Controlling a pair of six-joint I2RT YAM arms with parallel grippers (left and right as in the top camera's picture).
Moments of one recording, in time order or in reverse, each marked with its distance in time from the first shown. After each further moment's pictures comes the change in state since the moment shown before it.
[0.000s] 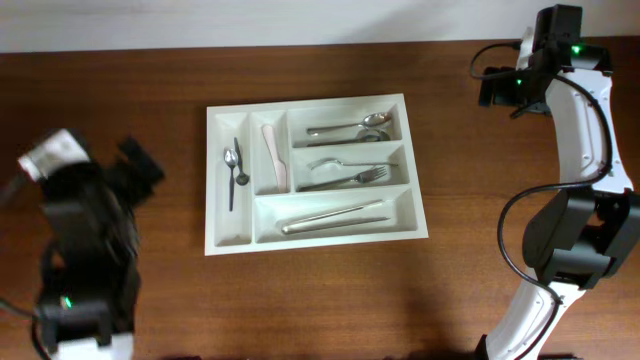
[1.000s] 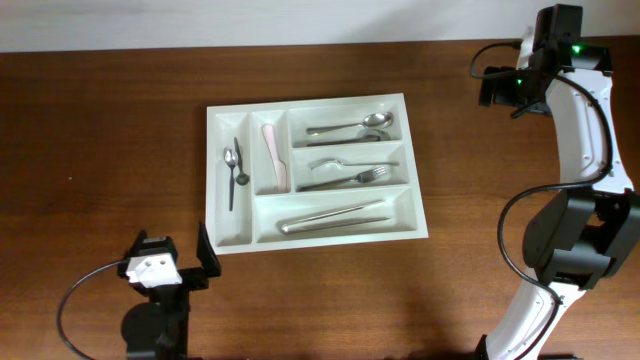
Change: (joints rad) left arm -0.072 -0.838 -0.929 0.407 0.208 0.351; right arm 0.000 0.000 0.000 0.000 0.000 0.000
